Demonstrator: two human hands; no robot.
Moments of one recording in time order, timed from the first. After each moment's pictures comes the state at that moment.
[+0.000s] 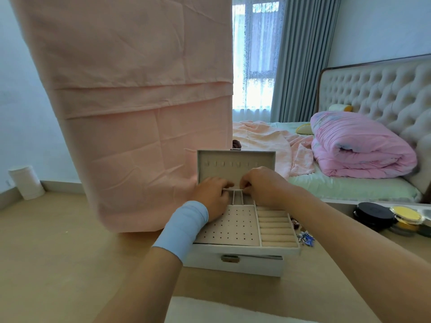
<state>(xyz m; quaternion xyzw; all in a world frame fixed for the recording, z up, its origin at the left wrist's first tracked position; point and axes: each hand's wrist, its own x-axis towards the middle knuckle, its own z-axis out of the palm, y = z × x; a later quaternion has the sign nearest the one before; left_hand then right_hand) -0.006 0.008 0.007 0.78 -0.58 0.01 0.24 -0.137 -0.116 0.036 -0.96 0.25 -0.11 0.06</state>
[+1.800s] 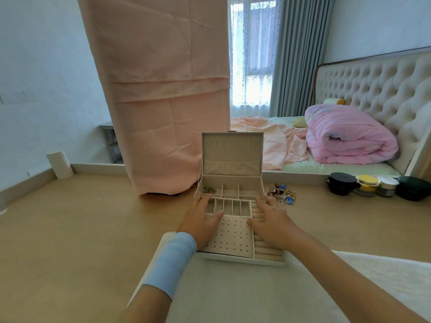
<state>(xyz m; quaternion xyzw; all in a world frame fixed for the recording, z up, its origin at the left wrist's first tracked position) -0.094 0.160 -0.065 0.80 -0.46 -0.10 0.38 -0.269 0.033 -0.052 -0.87 0.38 -0.11 0.30</state>
